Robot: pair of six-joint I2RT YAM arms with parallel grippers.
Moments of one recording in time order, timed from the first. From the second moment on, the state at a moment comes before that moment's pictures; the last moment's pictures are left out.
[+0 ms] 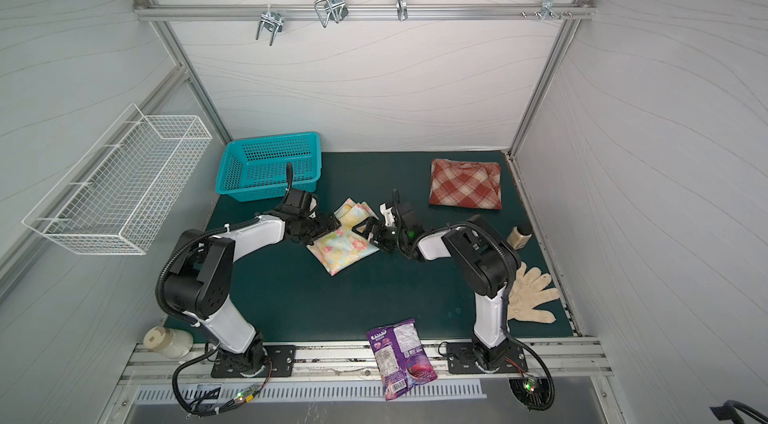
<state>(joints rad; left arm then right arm) -0.26 1.71 0.97 -0.31 0.24 -0.59 0.69 1.89 0.82 0.55 -0.55 1.05</state>
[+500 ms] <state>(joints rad) -0.26 1.47 1.05 -0.39 0.28 -0.61 0.79 1.61 1.03 0.19 -0.40 0.87</state>
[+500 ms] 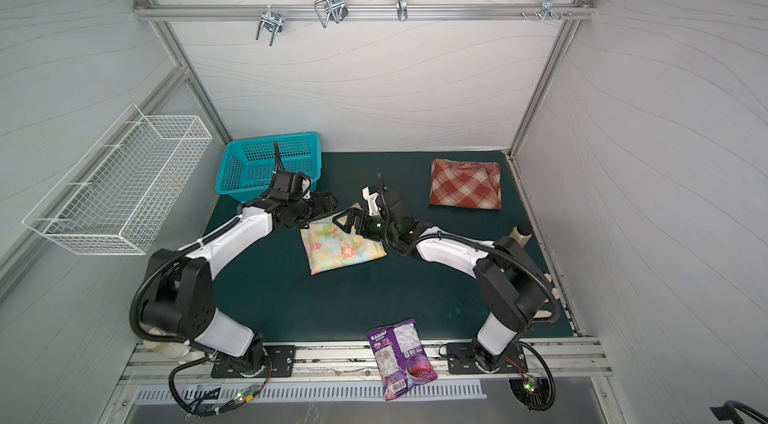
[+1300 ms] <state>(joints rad) -0.27 1.27 0.51 0.00 0.46 -0.88 0.65 2.04 1.36 0.10 -0.69 0.82</state>
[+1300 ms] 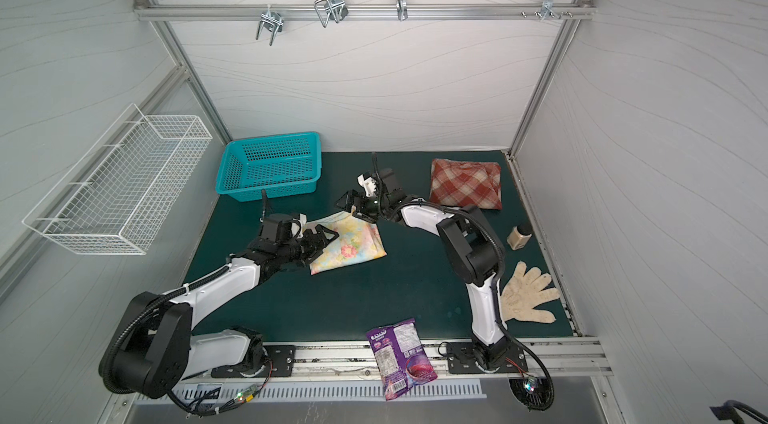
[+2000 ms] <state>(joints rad) -0.27 1.25 0.37 0.11 0.44 -0.87 0.58 2.23 1.40 0.26 -0.77 0.82</state>
